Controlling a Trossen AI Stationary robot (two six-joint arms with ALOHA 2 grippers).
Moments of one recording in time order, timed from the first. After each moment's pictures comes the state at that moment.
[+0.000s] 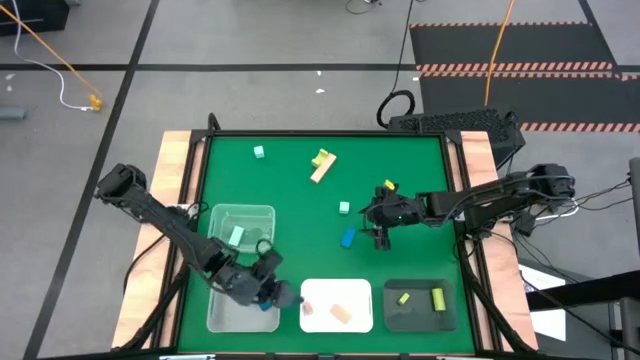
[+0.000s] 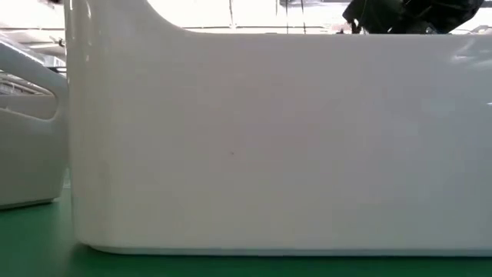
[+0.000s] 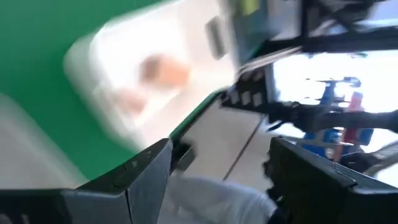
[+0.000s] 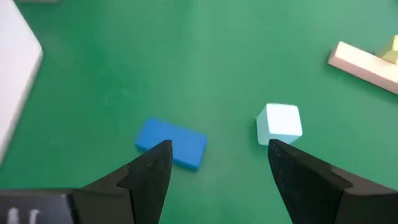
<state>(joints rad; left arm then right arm) -0.63 1.50 1.09 -0.20 -0.27 -1.68 0.05 1.29 0.55 0.02 0.10 0.03</state>
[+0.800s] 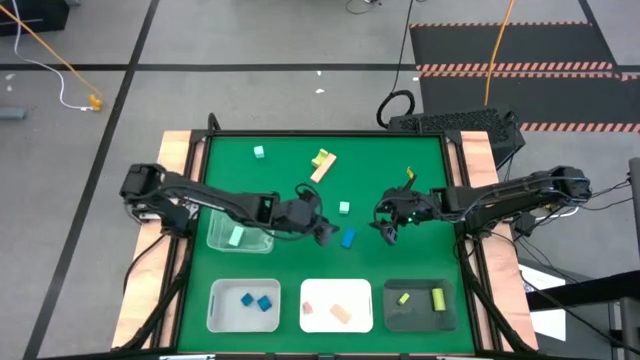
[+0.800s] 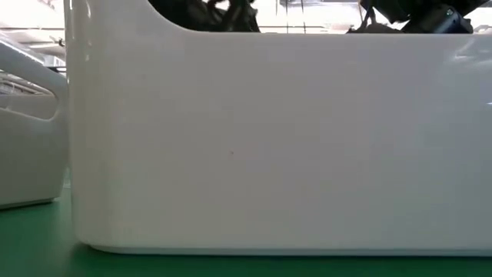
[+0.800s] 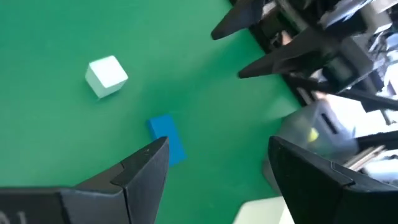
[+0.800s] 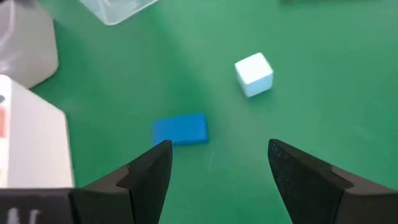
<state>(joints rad) -0.12 1.64 1.09 -0.05 -0.18 -0.96 0.05 1.09 0.55 -0.23 0.12 0.54</state>
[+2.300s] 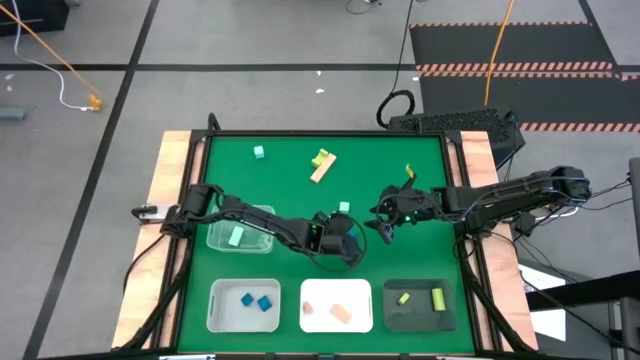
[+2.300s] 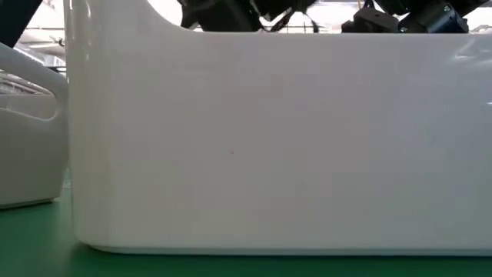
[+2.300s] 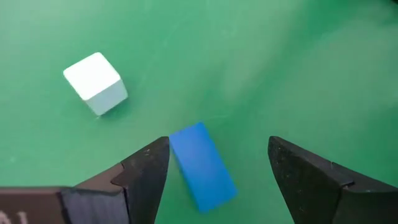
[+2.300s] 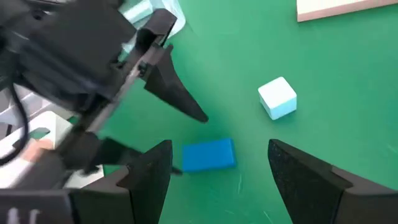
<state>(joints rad) -0.19 2.13 1.55 -0.34 -0.48 -0.81 0.05 1.09 0.55 -0.12 0.10 0.61</state>
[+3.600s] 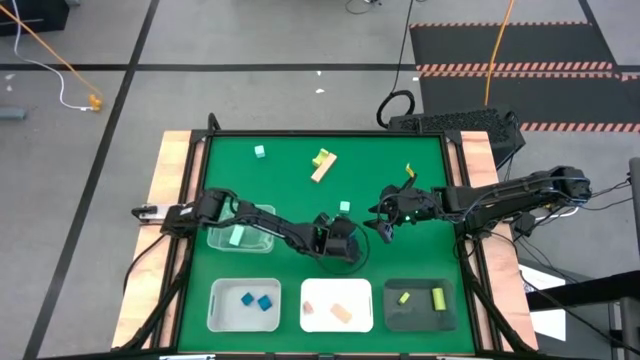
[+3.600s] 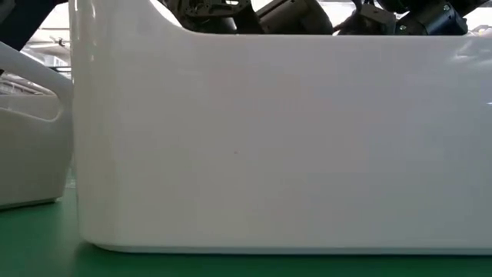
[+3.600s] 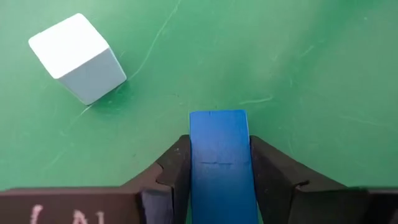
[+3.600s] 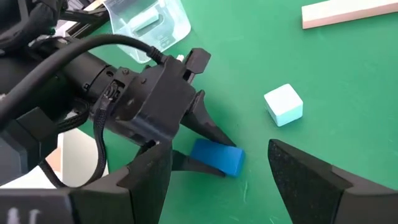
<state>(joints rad) -0.19 2.27 1.55 -0.28 -0.49 -0.77 0.05 1.09 0.55 -0.10 0.10 0.61</state>
